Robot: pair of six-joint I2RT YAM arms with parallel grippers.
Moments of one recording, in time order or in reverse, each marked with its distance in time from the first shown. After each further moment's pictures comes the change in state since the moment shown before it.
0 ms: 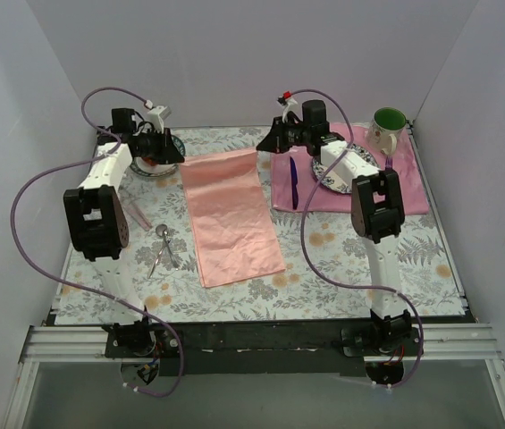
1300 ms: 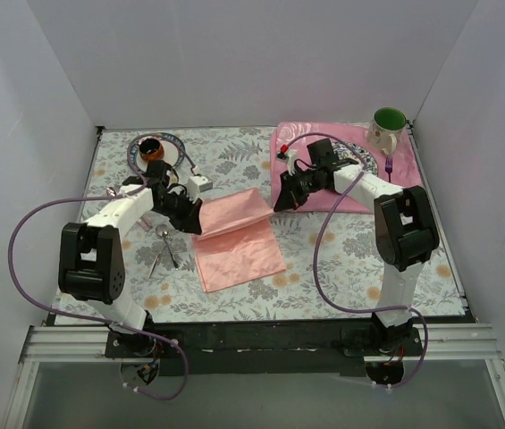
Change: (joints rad) left arm -0.221 -0.420 -0.663 -0.217 -0.100 0.414; right arm 0.039 -0.420 -0.619 -0.412 -0.068 -0.445
